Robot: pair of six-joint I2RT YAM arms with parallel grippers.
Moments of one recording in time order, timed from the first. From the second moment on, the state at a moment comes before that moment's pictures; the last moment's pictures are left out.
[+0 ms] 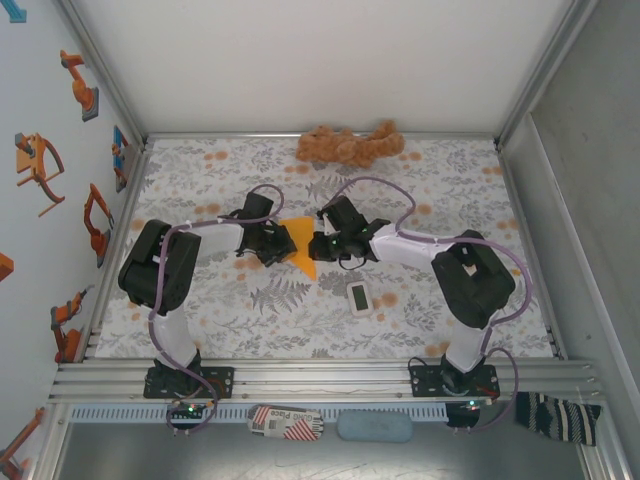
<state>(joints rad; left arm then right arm) -0.49 1.86 1.00 -0.26 0.43 -0.92 0.73 1.81 1.11 -0.21 -0.30 0.68</state>
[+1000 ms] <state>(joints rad) -0.40 1.71 0.91 -0.22 0.46 -1.03 0.70 1.99 1.17 -0.16 -0.31 0.86</state>
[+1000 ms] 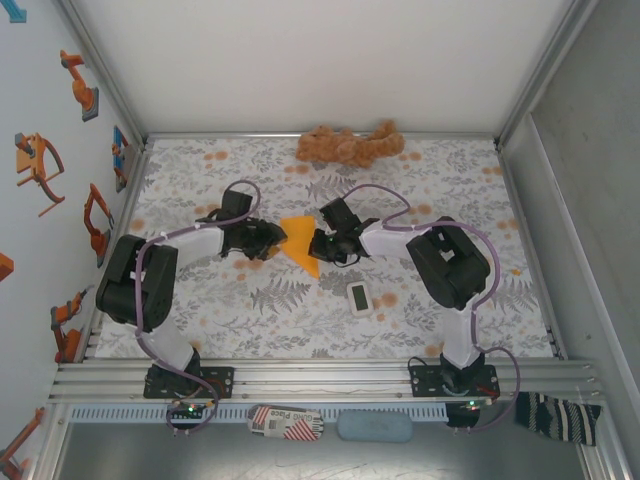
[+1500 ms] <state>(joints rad) -0.42 1.80 0.93 -0.20 0.47 -1.04 0.69 1.99 1.17 -0.15 -0.32 0.86</state>
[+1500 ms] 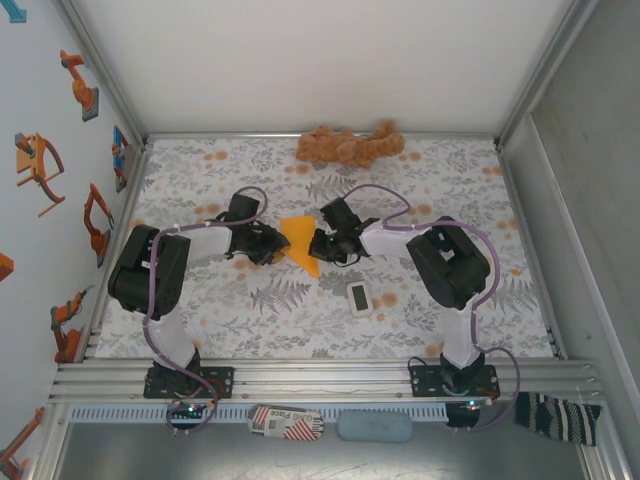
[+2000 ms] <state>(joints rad) -0.42 1.81 0.95 -0.19 0.50 -1.02 0.69 2.00 1.17 -0.15 -0.32 0.86</state>
